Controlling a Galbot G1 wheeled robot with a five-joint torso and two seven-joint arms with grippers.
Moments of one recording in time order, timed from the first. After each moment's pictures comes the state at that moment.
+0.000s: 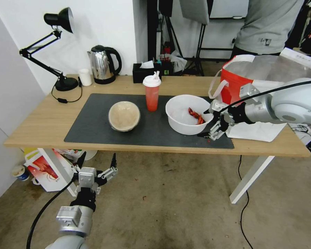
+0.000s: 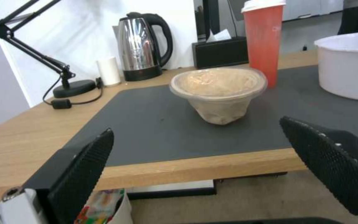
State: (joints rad) left arm 1.80 -1.50 -0.55 -2.30 0.00 0.00 0.00; right arm -1.86 -0.54 1.11 1.92 1.22 -0.29 -0.38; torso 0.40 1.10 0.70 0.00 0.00
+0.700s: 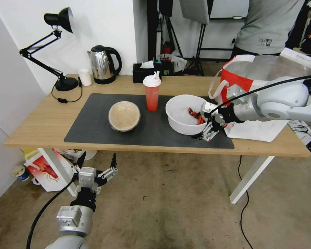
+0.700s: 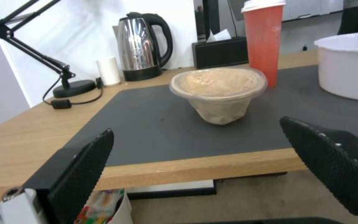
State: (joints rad) left arm 1.80 -1.50 -0.55 -2.30 0.00 0.00 0.00; right arm -1.93 -0.62 1.15 1.90 1.23 -0.29 -0.38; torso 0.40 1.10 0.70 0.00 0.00
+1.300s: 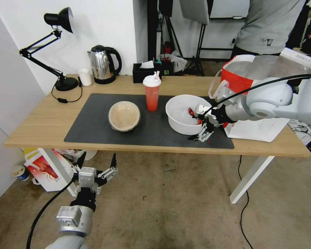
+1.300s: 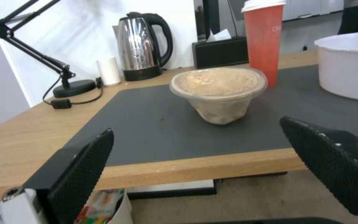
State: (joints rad) left arm 1.80 -1.50 -0.55 -2.30 0.00 0.00 0.00; right arm -2.03 -0.68 1.20 1.83 1.23 -0.30 -0.40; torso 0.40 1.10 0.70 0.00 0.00
